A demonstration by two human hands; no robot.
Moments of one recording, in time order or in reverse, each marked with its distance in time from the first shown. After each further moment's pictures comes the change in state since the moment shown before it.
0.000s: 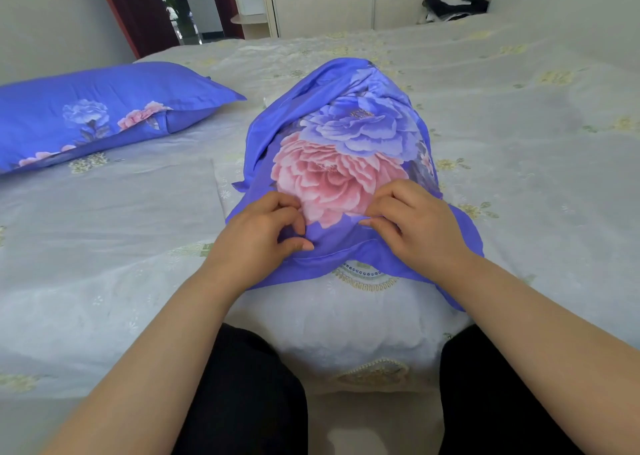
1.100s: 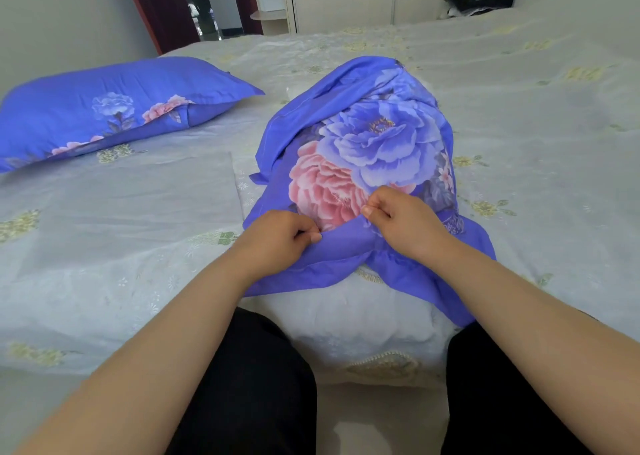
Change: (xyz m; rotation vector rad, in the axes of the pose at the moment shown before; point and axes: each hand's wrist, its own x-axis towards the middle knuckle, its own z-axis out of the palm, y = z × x) left_hand -0.003 -0.003 0.008 0.016 -0.252 -0.193; right_hand 0.015 -0.015 0.020 0.278 -0.483 0.570
